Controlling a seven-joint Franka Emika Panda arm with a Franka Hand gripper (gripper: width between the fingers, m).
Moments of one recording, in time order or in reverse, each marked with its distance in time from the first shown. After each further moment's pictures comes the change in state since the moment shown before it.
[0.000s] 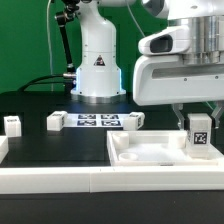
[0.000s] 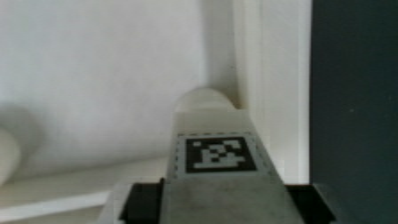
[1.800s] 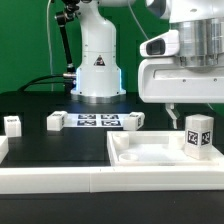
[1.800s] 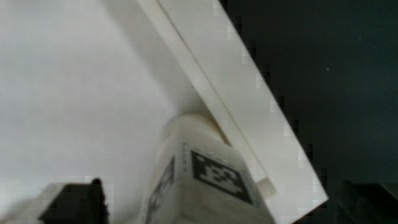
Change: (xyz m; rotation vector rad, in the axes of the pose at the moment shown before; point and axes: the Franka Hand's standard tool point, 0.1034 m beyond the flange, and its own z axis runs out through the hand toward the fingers) arm -0.003 -0.009 0.002 0.038 -0.034 0.264
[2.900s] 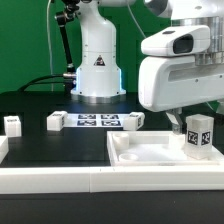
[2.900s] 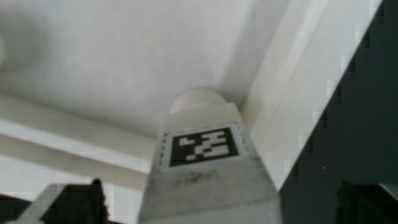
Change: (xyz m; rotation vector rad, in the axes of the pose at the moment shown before) arm 0.006 0.005 -0.002 -0.058 0.005 -0.936
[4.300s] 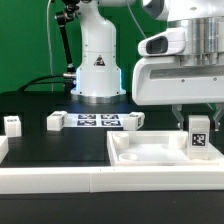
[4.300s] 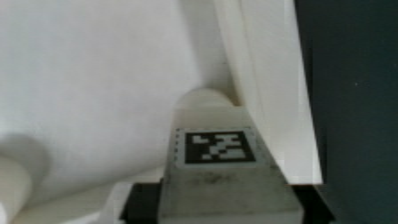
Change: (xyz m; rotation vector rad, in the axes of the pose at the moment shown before) arm -0.001 0.003 0.002 0.017 0.028 0.846
